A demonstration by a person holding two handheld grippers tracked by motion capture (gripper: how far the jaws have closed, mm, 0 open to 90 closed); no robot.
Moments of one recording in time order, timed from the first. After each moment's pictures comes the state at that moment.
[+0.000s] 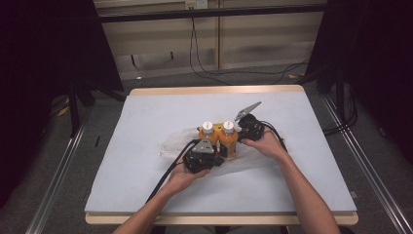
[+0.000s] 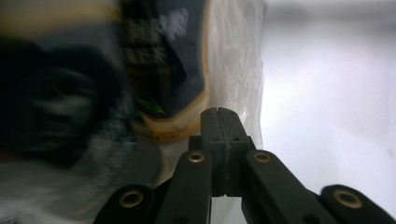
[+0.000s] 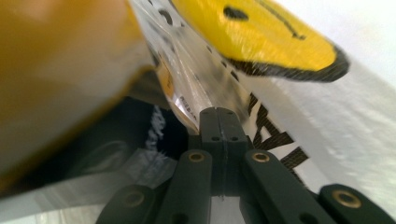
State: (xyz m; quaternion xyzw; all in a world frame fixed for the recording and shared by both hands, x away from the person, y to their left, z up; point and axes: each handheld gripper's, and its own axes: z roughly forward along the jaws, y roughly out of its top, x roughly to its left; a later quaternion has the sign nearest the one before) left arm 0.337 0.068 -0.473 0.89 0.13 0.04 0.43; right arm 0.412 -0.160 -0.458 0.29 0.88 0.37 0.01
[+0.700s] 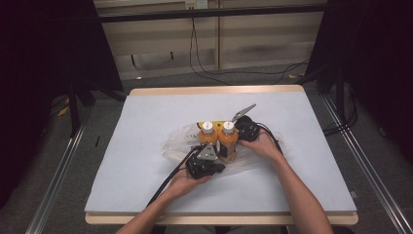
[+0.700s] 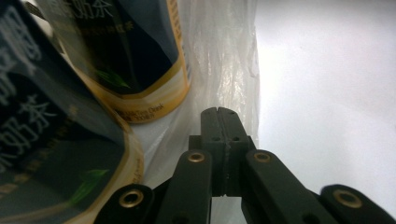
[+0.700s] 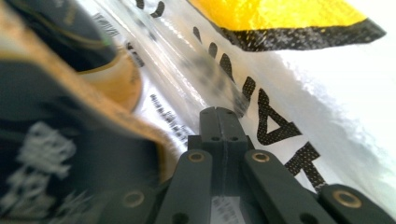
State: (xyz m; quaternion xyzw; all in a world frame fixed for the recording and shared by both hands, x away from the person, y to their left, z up) left arm 0.328 0.063 -0.485 0.91 0.12 0.03 0.40; right arm 0.422 -0.152 -0.479 0.31 0.89 0.35 0.02
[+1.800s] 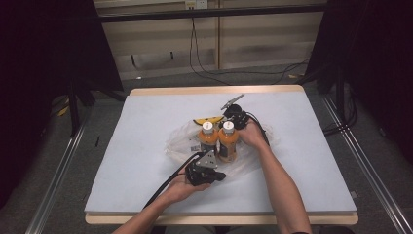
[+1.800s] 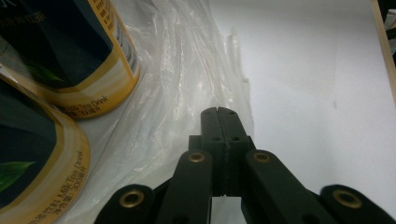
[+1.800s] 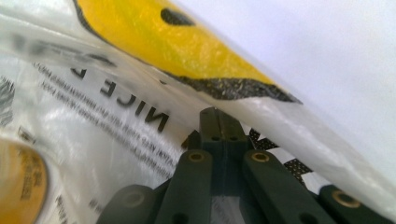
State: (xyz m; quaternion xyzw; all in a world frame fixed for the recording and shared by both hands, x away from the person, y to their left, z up) left arm 0.312 0.066 -0.483 0.91 0.08 0.01 0.40; right arm 0.471 -0.125 -0.479 0.36 0.87 0.33 0.08
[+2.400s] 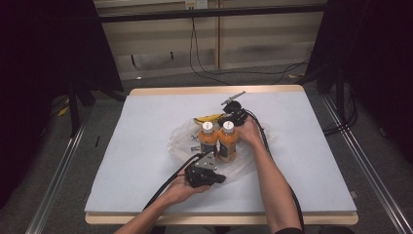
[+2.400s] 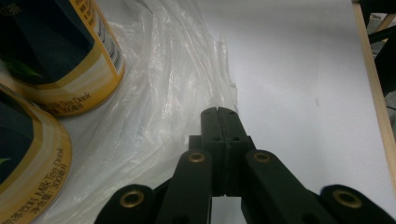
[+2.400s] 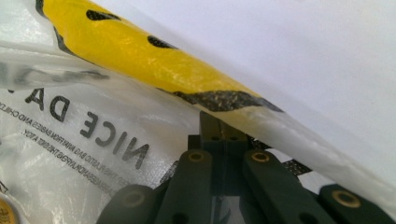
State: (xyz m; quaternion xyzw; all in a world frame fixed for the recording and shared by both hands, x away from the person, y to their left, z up) left arm 0.306 0.068 -0.484 0.91 0.08 -0.01 0.41; right arm 0.486 -0.125 -0.484 0.40 0.84 0.35 0.08
